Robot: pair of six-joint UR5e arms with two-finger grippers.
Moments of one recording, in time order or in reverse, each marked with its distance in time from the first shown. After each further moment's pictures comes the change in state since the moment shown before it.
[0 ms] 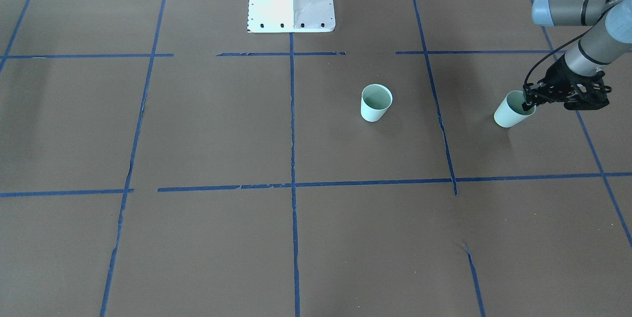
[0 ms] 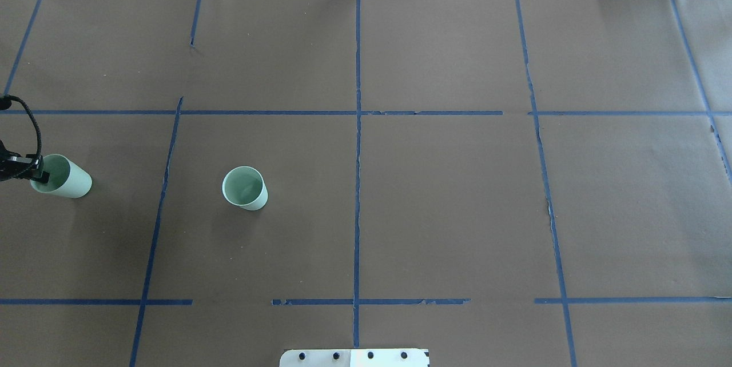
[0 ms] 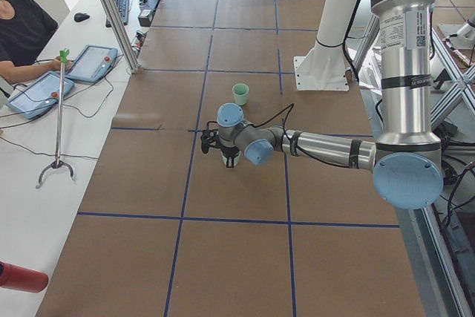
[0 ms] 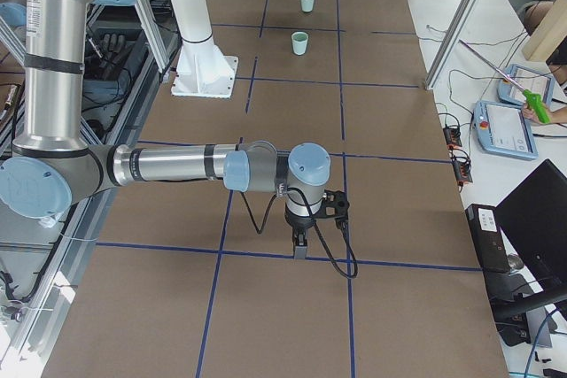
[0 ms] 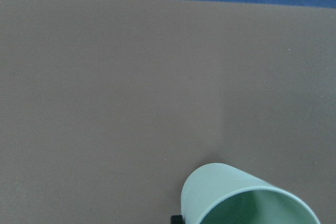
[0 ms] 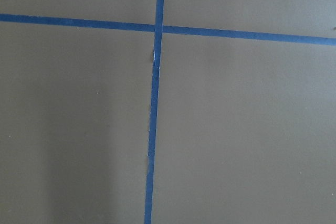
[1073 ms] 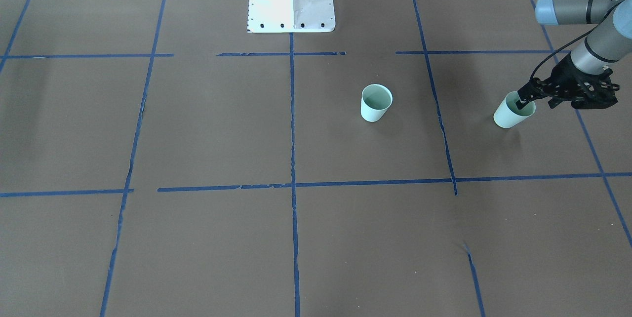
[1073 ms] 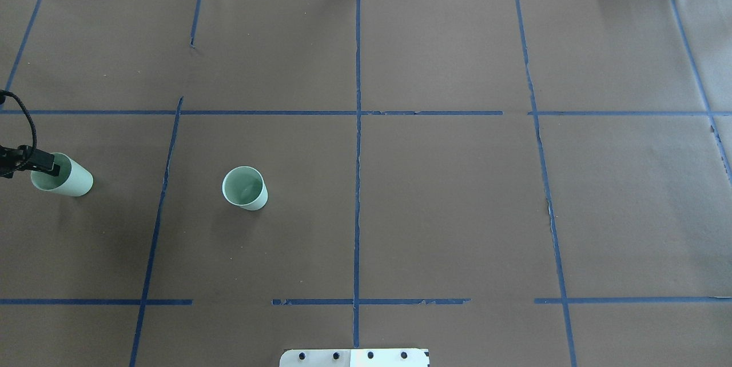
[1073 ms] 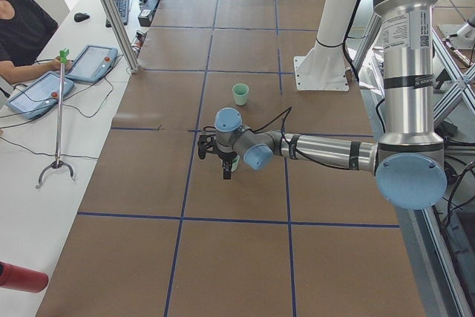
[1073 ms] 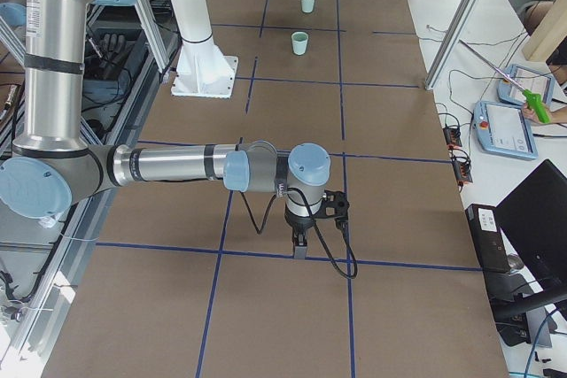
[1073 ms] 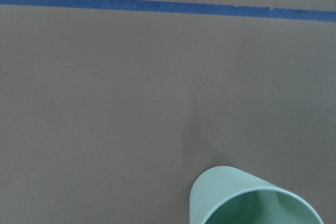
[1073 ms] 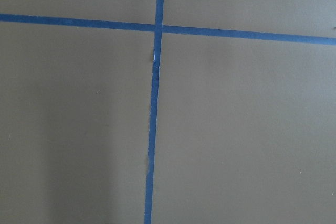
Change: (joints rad) left arm 0.005 -0.010 0.087 -0.043 0.031 0.016; right arm 0.000 0.000 0.000 -0.001 0.000 0.000
